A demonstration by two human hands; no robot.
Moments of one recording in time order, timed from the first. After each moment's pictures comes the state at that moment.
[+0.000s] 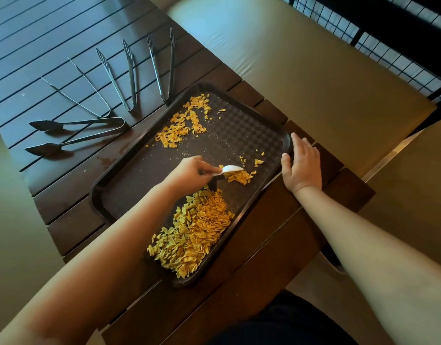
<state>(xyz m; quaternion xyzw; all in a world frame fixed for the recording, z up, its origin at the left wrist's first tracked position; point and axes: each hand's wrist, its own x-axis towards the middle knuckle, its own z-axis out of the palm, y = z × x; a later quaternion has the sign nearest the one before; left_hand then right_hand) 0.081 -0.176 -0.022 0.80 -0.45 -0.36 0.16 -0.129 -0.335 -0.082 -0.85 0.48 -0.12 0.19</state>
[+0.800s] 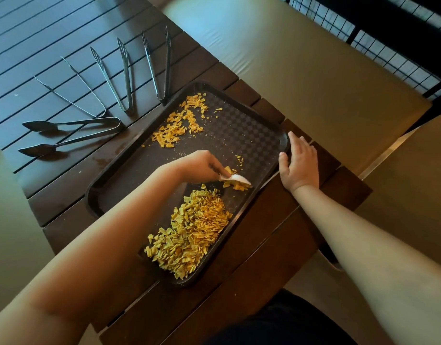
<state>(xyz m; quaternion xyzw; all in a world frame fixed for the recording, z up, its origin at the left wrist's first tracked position) 0.078 -0.208 0.002 0.73 -0.51 -0.45 0.04 -0.130 -0.334 -0.082 -0.85 0.48 -0.12 0.19</state>
